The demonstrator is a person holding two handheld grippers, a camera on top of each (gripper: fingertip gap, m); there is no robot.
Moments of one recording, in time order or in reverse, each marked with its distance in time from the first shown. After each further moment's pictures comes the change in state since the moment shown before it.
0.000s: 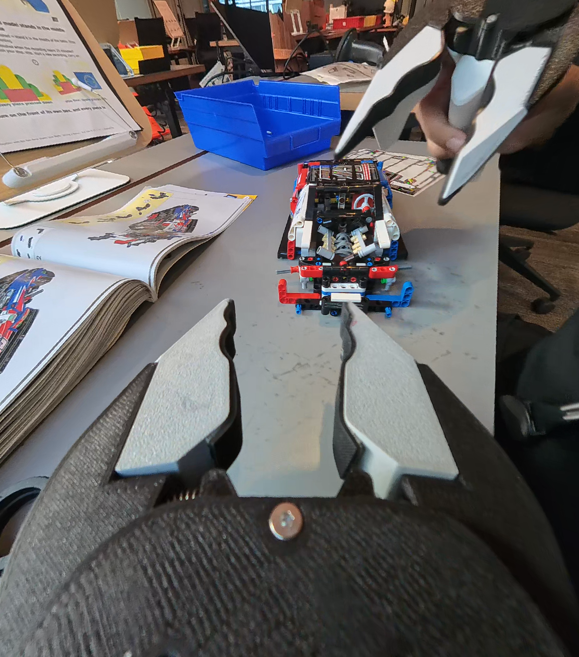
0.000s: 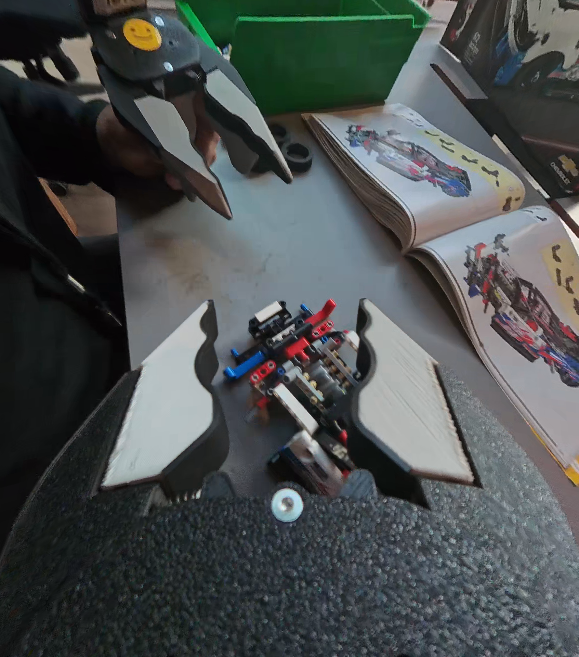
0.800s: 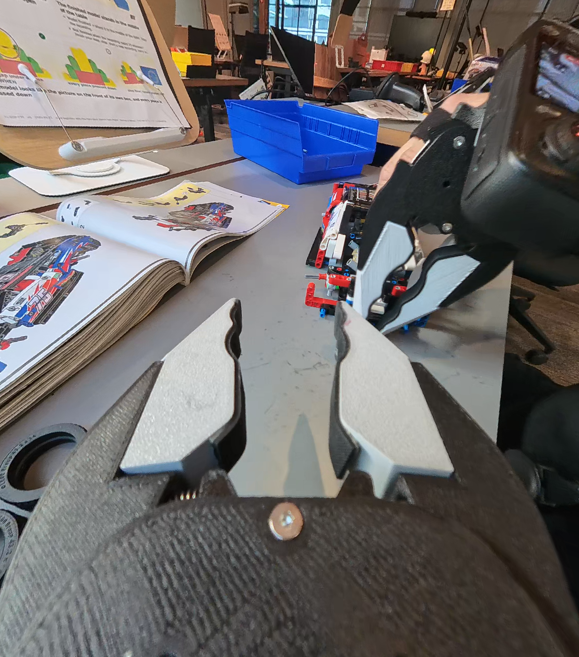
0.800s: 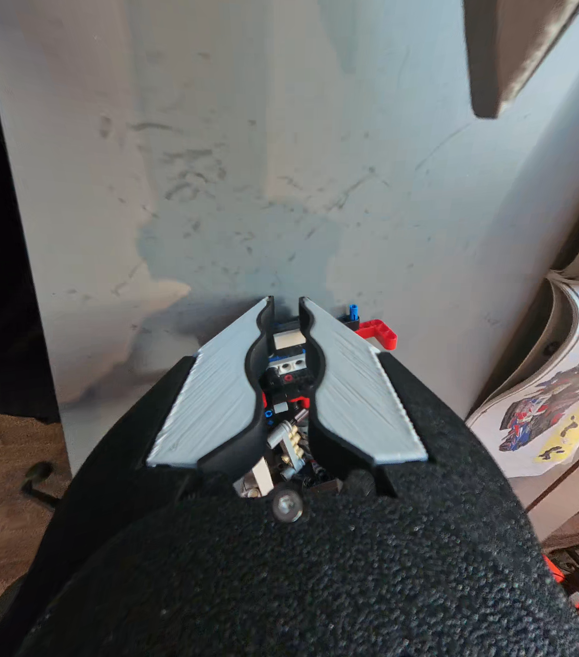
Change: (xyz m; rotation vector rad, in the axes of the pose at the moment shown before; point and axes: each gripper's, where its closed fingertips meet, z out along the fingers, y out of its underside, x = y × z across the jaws) left arm -0.025 -0.002 -0.017 0.049 -0.075 -0.143; right arm -0.026 0.066 0.087 -0.846 -0.207 -0.508
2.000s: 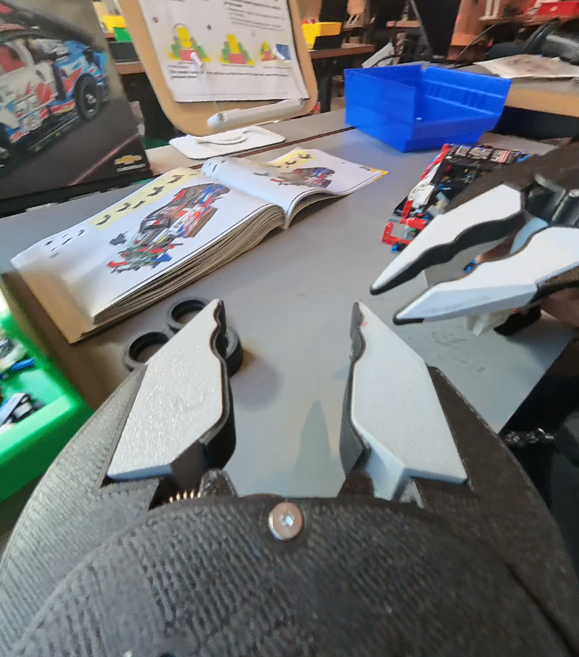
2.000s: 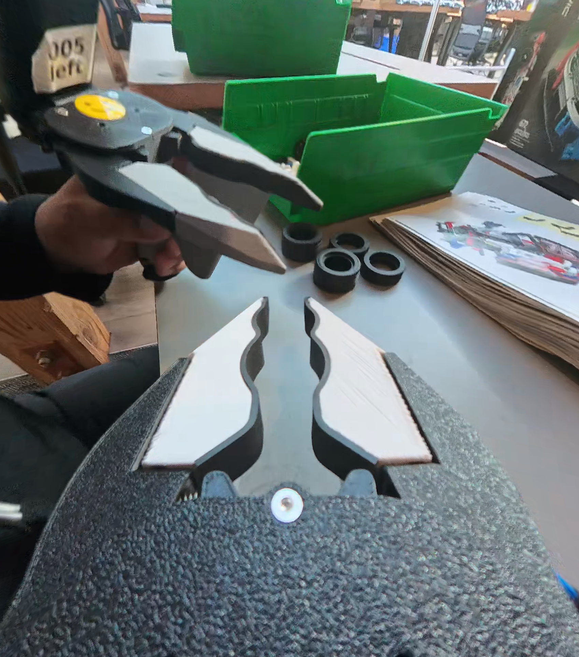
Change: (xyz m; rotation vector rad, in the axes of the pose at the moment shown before) left arm -0.027 0.019 -0.088 -0.061 -0.340 0.014; right arm 0.021 -0.142 -0.062 1.108 0.216 0.589
